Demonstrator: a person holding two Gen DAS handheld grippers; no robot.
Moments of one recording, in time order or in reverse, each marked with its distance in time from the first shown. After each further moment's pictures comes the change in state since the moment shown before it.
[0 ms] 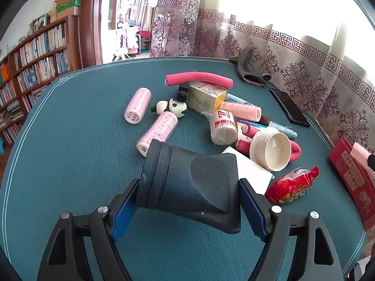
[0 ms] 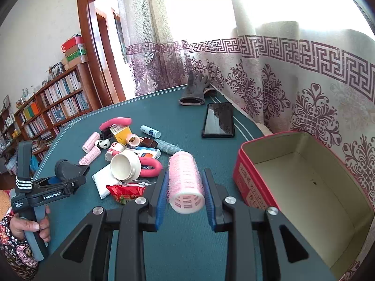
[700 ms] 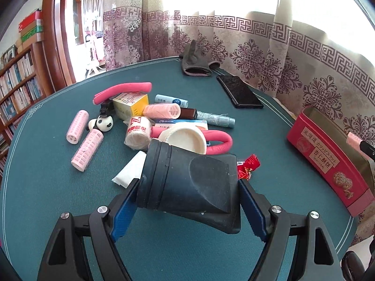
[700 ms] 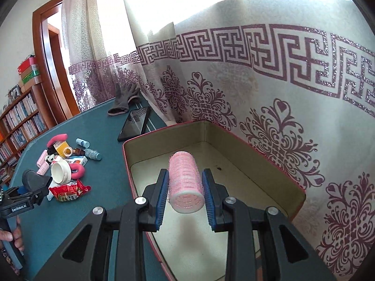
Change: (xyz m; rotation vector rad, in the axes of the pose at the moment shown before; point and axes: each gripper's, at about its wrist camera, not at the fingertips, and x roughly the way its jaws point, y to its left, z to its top) left arm -0.013 -0.112 0.000 0.192 0.021 -0.085; right arm -0.049 -0.124 -0.023 0.153 -0.019 -0.237
